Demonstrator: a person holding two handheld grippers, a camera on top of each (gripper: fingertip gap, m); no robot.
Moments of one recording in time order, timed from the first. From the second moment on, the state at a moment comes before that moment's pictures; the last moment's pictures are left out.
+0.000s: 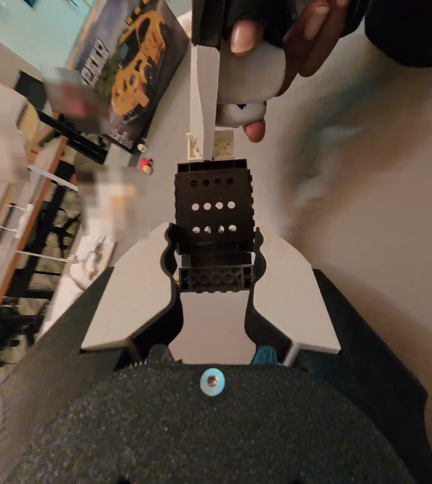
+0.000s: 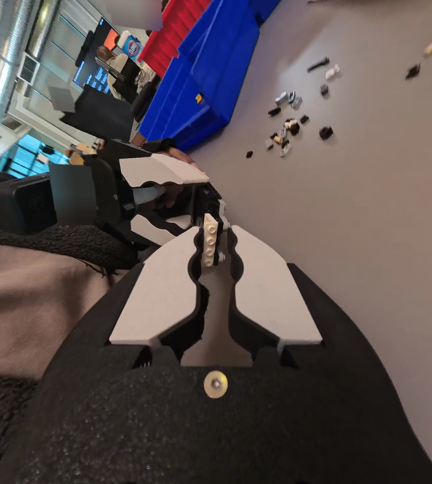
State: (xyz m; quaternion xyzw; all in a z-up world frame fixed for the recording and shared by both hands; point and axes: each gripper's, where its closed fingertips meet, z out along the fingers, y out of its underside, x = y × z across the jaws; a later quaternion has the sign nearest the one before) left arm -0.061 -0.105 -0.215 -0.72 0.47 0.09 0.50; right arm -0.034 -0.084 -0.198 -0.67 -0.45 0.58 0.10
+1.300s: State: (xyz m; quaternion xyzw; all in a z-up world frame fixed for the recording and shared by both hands) left arm -0.062 -0.103 -0.215 -0.68 0.50 0.14 0.52; right arm -0.032 -0.091 -0.203 -0.70 -0.42 0.57 0.14
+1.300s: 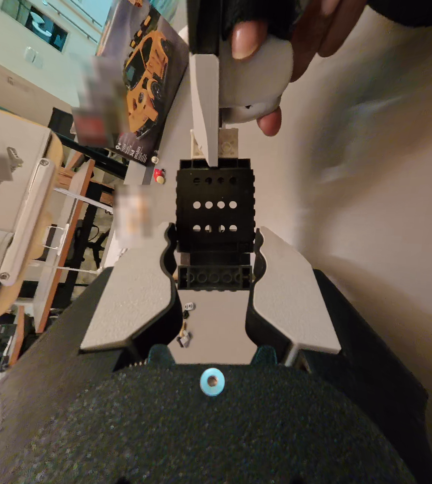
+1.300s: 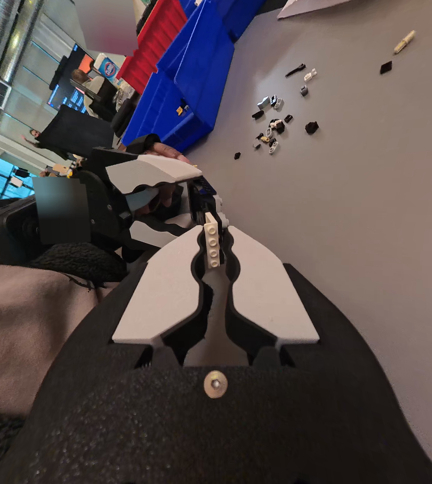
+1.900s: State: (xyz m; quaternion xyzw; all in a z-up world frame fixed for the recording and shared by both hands) left arm -0.044 -0.130 -0.205 -0.74 0.44 -0.18 0.48; right arm -0.028 -0.123 -0.181 -0.48 -0.66 0.42 0.39
